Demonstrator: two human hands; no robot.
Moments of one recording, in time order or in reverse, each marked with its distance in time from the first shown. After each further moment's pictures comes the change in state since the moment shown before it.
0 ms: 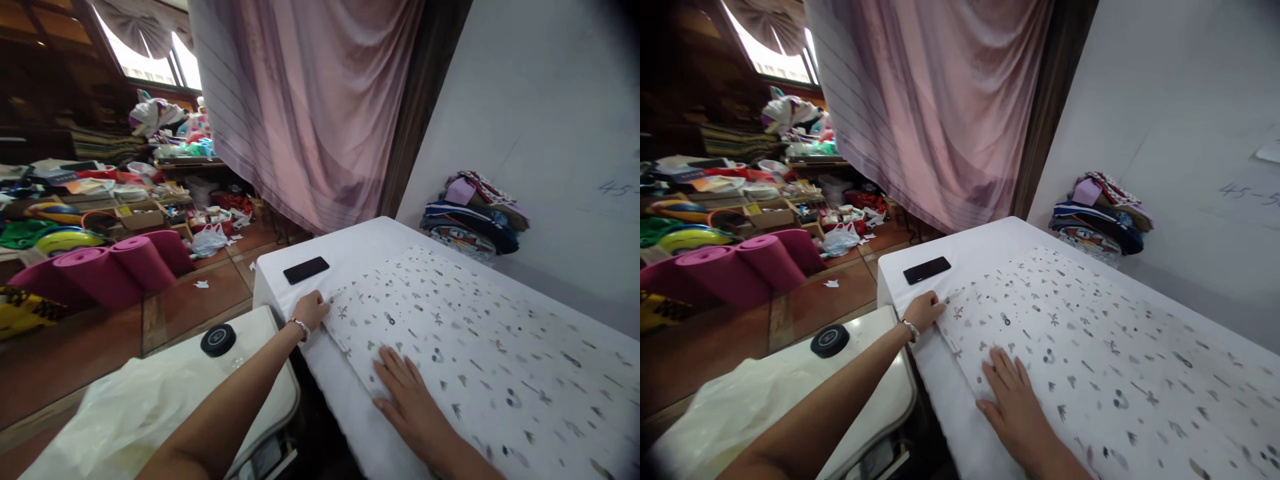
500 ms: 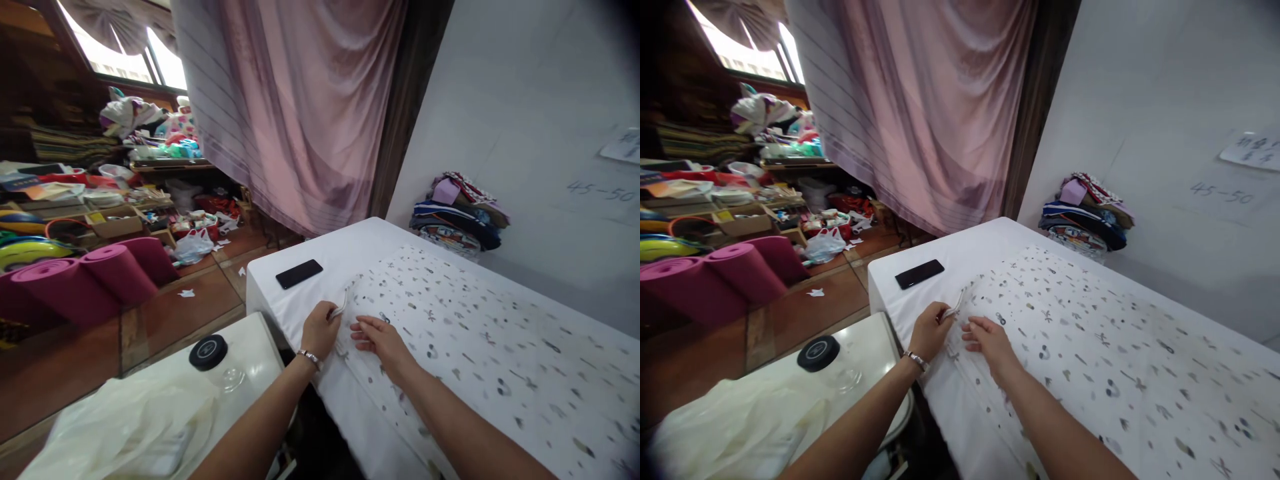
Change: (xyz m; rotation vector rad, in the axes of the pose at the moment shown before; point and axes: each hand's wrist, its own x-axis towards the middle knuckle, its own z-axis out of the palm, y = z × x) left_hand -0.037 0.029 0.021 -0.413 0.223 0.222; right_hand 0.095 -0.030 -0.022 1.366 0.261 0.482
